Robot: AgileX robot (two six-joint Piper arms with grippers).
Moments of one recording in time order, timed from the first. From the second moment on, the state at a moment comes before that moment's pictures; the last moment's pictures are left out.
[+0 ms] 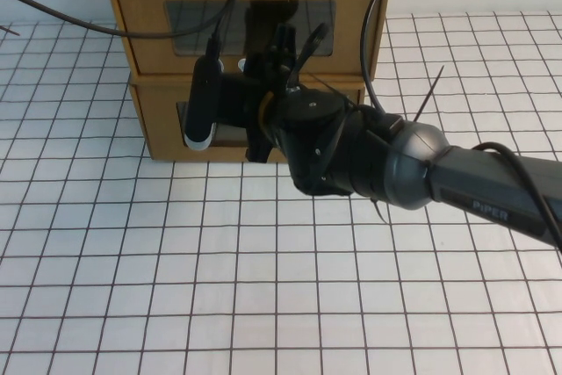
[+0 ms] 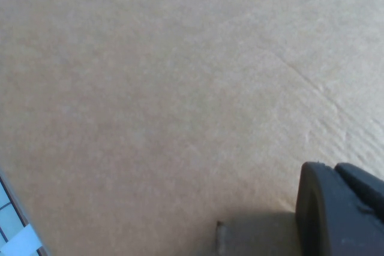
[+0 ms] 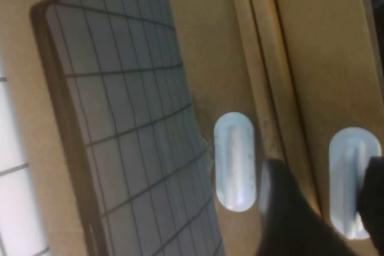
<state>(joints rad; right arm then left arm) 0.82 2.08 -1.65 -1.46 0.43 0.50 -0.13 2.04 -2.24 -0.64 1.09 0.64</state>
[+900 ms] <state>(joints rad) 0.89 2.04 -1.58 -1.65 0.54 0.63 -0.13 2.04 -2.24 -0.64 1.09 0.58</state>
